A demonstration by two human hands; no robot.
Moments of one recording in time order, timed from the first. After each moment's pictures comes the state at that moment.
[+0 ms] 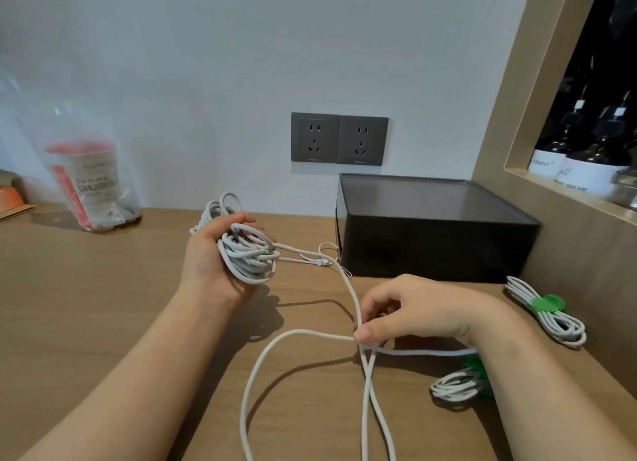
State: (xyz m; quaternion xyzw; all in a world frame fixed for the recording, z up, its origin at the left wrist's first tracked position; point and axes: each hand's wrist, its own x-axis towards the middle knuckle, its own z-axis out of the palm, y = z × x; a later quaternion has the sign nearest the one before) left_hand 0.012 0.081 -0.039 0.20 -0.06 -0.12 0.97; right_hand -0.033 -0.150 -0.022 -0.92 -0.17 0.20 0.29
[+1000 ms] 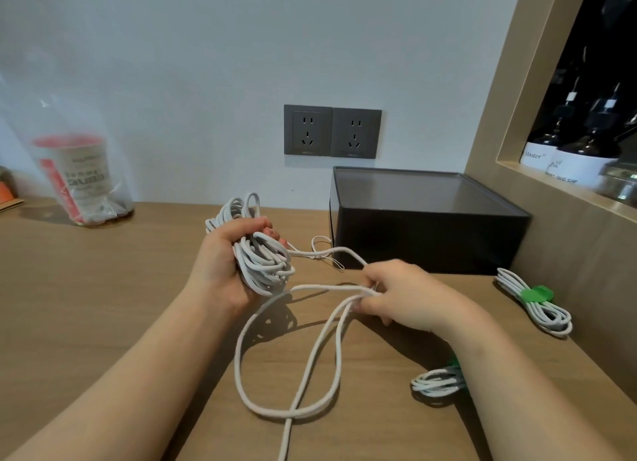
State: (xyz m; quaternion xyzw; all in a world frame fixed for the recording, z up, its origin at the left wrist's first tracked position) left_hand -0.004 0.057 -0.034 0.32 0.02 -0.12 0.94; right_hand -0.030 -0.147 -0.034 -0.95 -0.12 0.08 0.29
